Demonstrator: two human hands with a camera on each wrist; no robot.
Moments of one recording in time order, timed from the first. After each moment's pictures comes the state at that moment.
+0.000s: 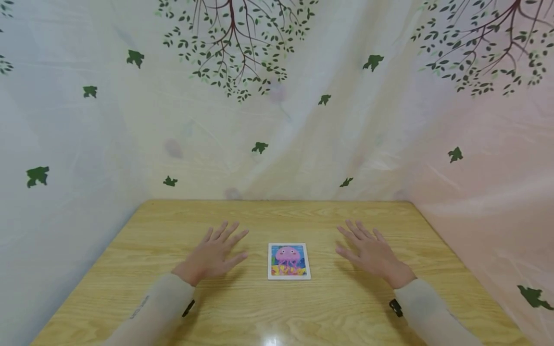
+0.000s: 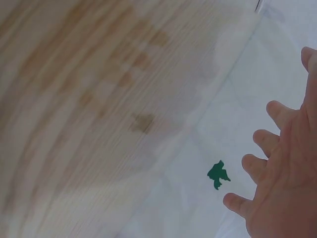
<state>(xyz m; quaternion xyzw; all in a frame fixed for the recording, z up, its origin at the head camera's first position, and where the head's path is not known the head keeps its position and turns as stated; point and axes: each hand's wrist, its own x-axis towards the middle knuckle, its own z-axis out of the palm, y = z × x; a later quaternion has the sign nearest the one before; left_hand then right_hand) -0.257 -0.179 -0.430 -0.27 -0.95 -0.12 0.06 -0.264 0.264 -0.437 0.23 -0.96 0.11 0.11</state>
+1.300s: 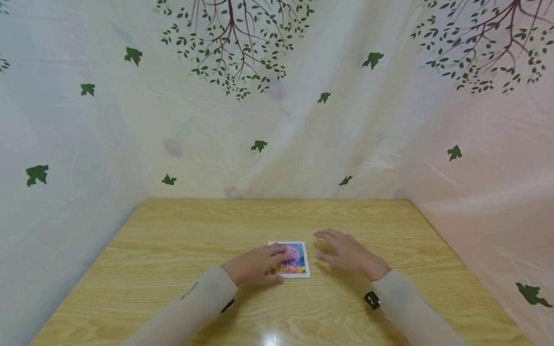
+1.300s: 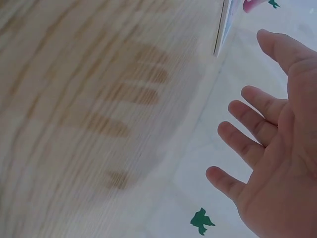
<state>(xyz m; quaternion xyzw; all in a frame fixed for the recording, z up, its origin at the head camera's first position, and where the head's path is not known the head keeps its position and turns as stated) -0.257 -0.088 -0.433 -0.43 -0.90 -0.09 -0.07 -0.271 0.215 -0.429 0.30 -0.93 0.19 0.00</state>
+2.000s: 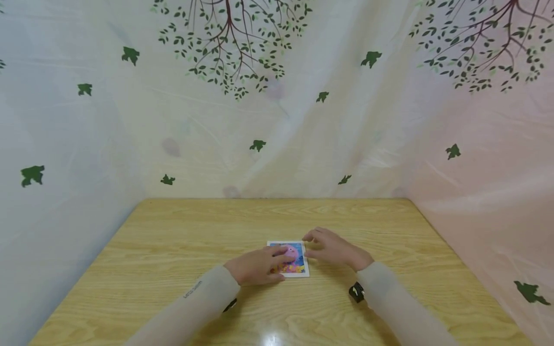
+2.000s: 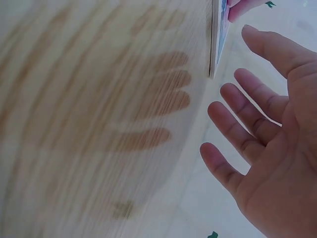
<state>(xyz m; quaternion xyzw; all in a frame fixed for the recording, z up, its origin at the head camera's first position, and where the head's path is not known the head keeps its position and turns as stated) -0.260 -0.083 -0.435 -0.41 -0.90 -0.09 -0.10 -0.292 0.190 -0.431 0.30 -0.91 0.27 -0.07</state>
